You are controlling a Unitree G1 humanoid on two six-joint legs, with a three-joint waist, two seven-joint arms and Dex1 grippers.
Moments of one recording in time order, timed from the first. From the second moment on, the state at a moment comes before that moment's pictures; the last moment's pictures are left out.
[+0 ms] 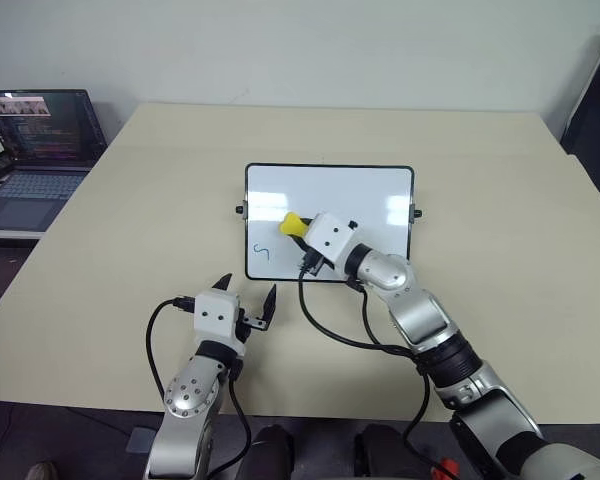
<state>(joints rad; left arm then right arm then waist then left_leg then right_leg) 0.16 0.16 -0.01 -0.31 -0.03 0.08 -0.20 -0.63 -0.09 0.40 0.12 -0.22 0.20 0.44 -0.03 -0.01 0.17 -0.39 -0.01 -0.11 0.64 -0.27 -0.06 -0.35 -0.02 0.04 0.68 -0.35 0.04</state>
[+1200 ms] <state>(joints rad) 0.21 0.15 -0.02 -0.38 -0.02 0.12 -0.18 -0.88 0.04 0.49 0.56 -0.34 0.13 0.30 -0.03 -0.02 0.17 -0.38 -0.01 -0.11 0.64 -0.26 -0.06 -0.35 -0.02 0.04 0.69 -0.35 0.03</state>
